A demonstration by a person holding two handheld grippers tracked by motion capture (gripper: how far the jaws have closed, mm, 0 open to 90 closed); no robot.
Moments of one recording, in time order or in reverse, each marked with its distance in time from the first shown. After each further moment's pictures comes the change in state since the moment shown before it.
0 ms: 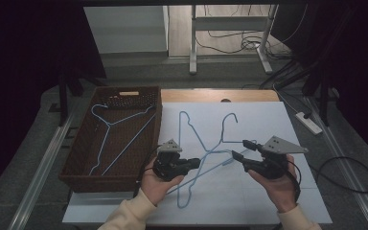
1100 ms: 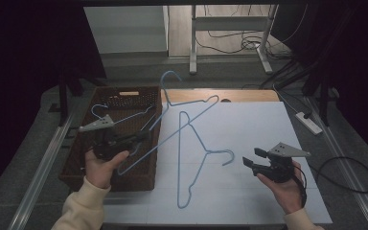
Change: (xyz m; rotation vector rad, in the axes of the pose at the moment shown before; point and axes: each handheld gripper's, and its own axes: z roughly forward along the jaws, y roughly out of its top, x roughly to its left) left arm 0.063 0.009 -0.146 -0.271 0.055 -0.066; right arm -0.034 -0.046 0.002 0.114 -0.080 0.077
